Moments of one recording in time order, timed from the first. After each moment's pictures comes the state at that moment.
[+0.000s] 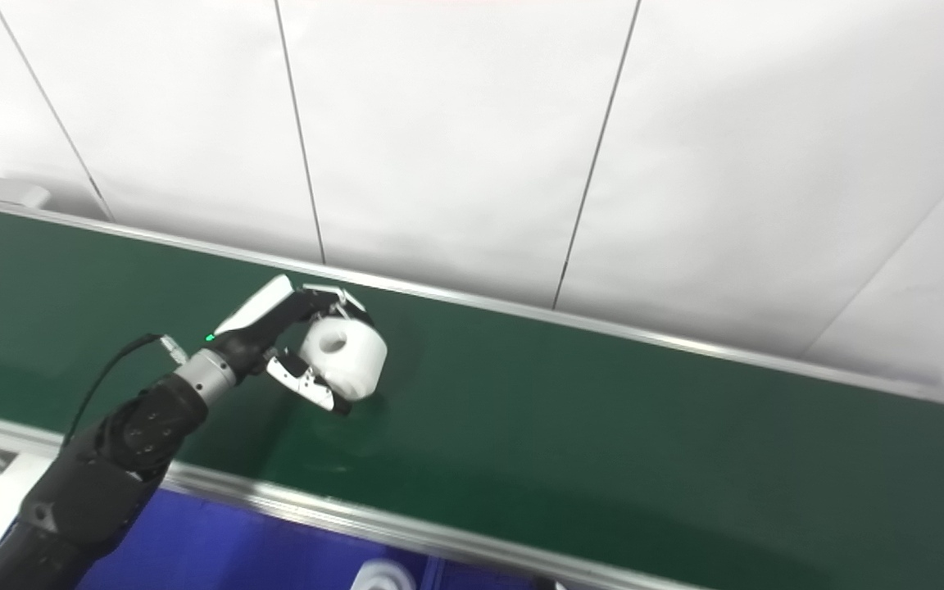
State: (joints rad) left arm -0.19 0.37 -0.12 0.14 0.27 -0.28 -0.19; right arm 0.55 -0.18 0.37 -0.06 -0.35 -0.41 -0.18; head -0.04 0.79
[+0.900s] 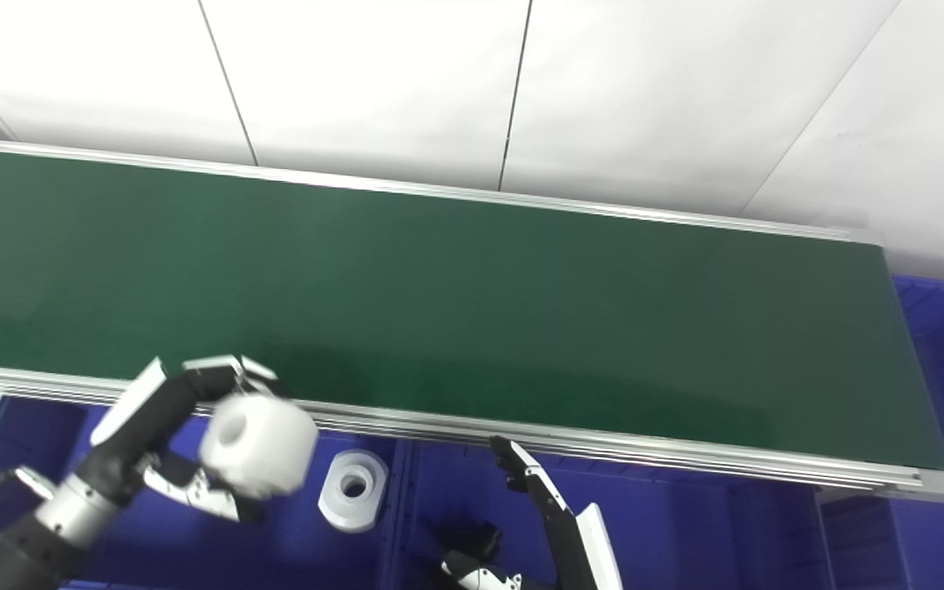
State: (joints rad) left arm 0.34 0.35 -0.16 -0.16 0.03 -0.37 -0.32; right arm 0.60 -0.12 0.32 -0.15 -0.38 -0.40 -0.10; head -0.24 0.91
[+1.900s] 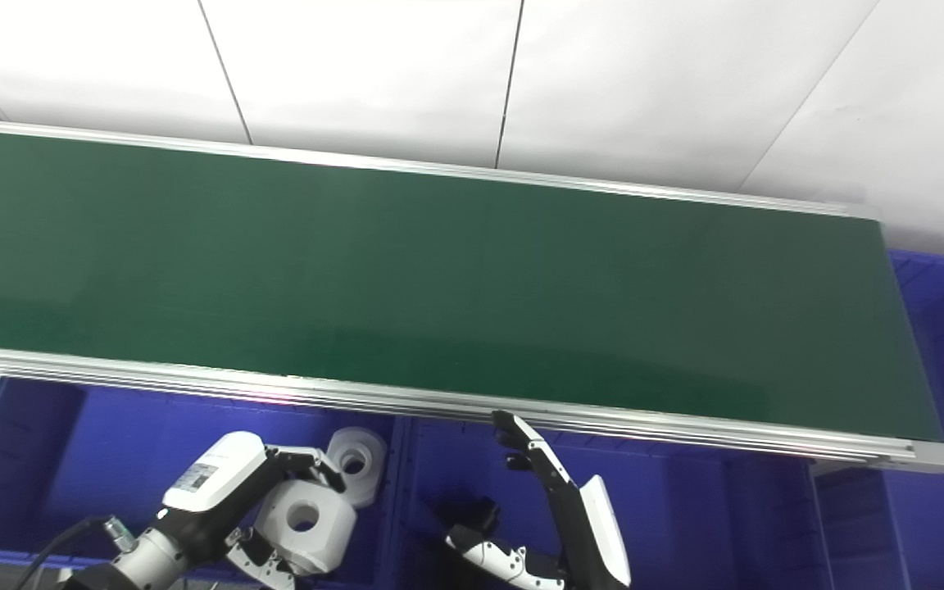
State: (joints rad) left arm 0.43 0.29 -0.27 -0.21 0.87 -0.19 -0.23; right arm 0.61 -0.11 0.29 -0.19 -0.38 -0.37 -0.05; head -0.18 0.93
